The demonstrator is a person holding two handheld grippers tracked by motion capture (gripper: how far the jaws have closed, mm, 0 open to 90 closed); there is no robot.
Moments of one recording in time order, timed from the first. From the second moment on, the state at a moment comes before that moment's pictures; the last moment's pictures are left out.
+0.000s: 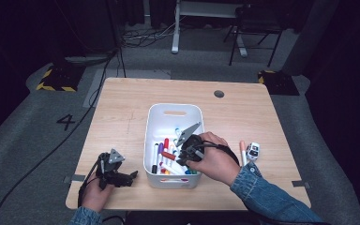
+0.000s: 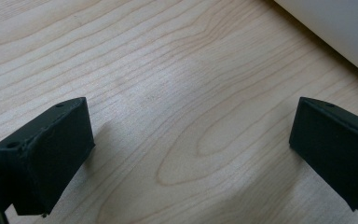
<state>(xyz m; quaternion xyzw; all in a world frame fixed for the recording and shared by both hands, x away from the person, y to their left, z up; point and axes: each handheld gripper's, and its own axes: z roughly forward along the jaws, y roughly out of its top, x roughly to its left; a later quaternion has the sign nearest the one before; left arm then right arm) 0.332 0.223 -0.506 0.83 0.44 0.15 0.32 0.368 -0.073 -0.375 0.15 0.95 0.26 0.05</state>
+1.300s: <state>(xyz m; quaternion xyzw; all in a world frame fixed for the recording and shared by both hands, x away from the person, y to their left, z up) 0.332 0.223 -0.506 0.83 0.44 0.15 0.32 0.370 -0.160 -0.331 0.27 0.88 0.37 0.09</state>
